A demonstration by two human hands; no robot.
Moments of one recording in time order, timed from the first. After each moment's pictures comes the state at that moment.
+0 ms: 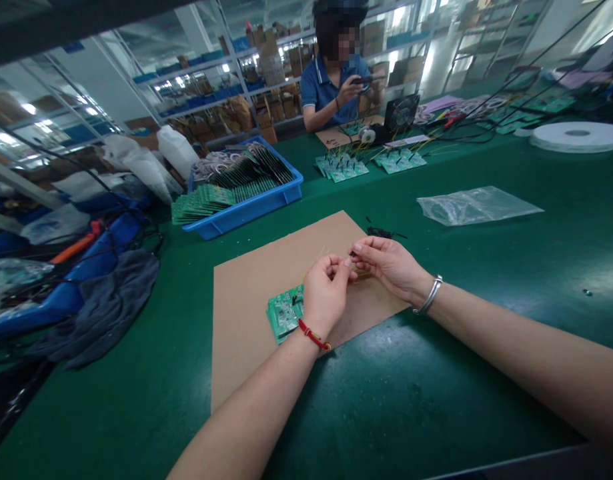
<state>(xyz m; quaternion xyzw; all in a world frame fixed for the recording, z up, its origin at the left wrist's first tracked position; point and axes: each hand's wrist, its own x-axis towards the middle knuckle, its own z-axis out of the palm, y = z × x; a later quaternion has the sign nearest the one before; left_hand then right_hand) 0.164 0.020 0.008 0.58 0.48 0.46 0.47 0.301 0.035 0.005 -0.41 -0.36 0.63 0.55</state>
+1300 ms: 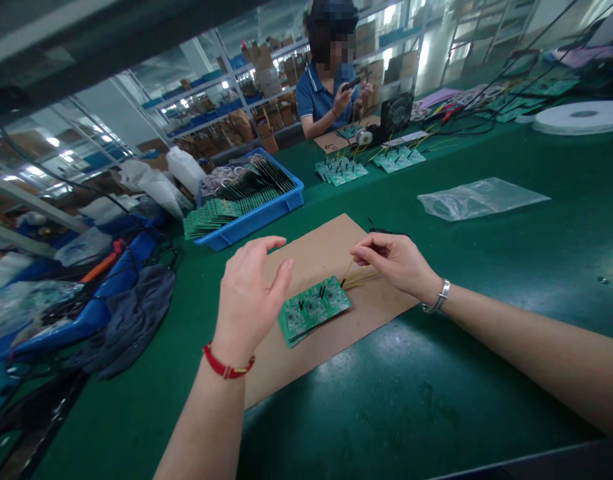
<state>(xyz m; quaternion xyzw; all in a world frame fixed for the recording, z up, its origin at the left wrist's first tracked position) 0.071 0.010 0.099 0.81 0.51 0.29 -0.03 0.306 0.028 0.021 -0.43 -0.65 0.36 0.52</state>
